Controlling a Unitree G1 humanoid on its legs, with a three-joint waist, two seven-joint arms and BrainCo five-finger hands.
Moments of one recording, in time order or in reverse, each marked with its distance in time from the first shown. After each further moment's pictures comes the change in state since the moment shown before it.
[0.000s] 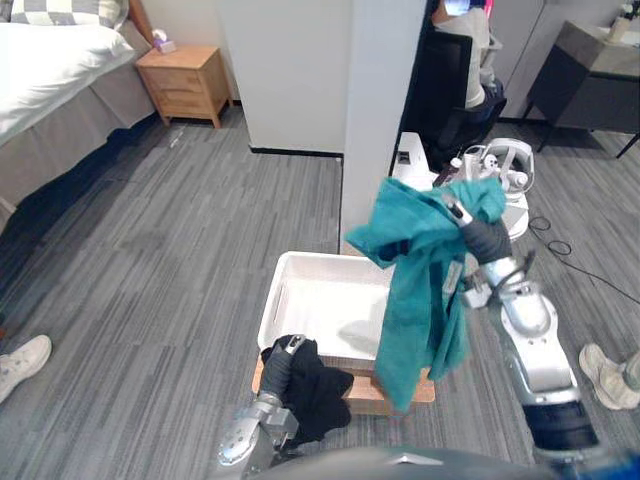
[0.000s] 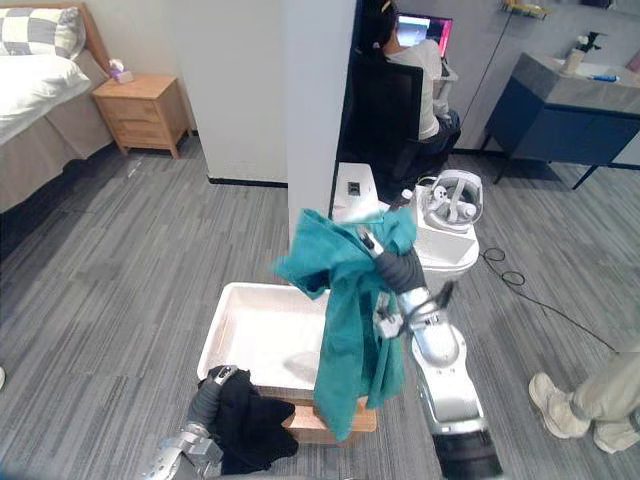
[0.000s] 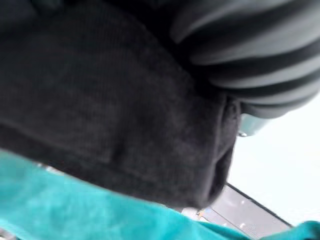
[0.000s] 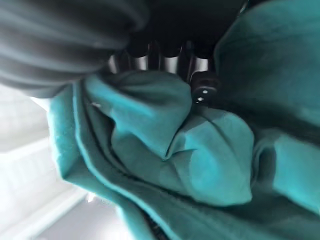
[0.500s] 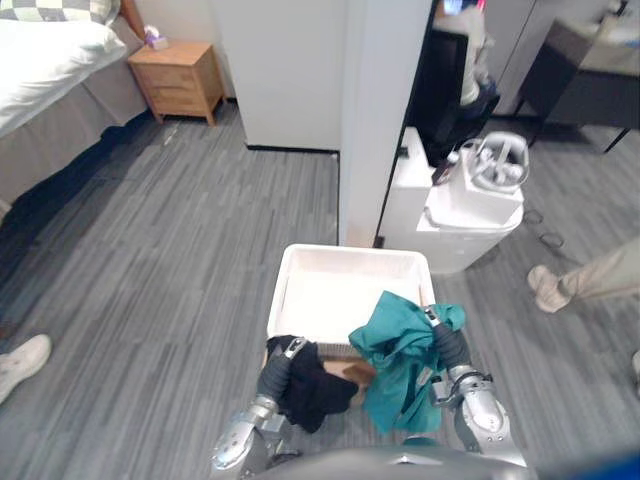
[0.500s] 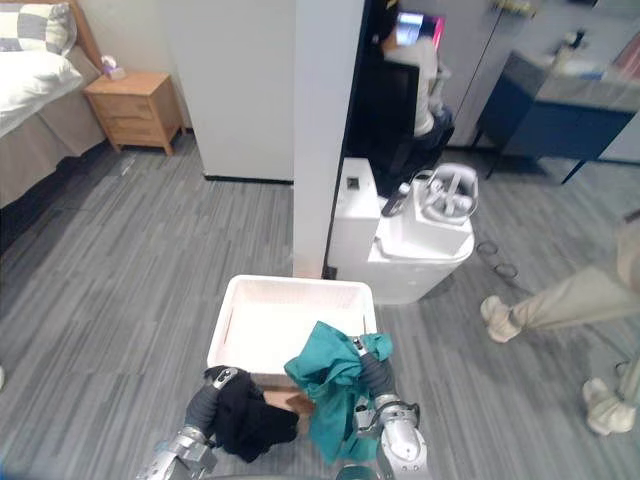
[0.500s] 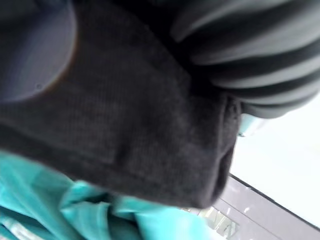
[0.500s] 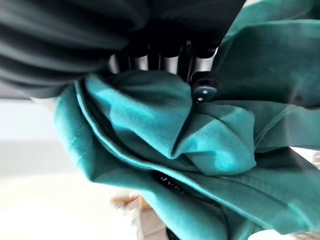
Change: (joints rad) left arm -0.006 0.057 -0.001 -0.003 0.003 -0.006 -0.036; right arm 0.523 0.243 0.132 0.257 -0.025 -0.082 -0.141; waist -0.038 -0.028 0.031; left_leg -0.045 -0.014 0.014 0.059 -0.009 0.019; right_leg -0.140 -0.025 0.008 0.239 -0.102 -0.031
